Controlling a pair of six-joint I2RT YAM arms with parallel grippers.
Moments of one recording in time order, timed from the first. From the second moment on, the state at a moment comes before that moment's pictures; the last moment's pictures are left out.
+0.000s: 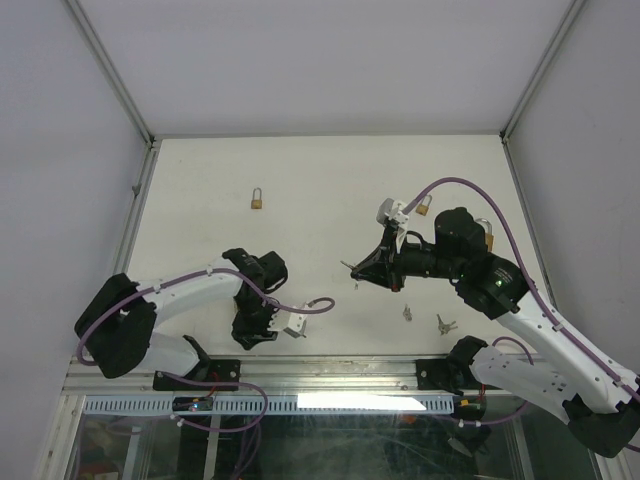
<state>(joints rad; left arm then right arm) -0.79 1.34 0.75 -1.10 0.39 0.98 0.76 0.82 0.94 -0.45 -0.59 0.07</state>
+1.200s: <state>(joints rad) -0.71 1.33 0.67 -0.77 0.01 0.70 0.76 0.80 0.94 -0.47 -0.59 0.06</state>
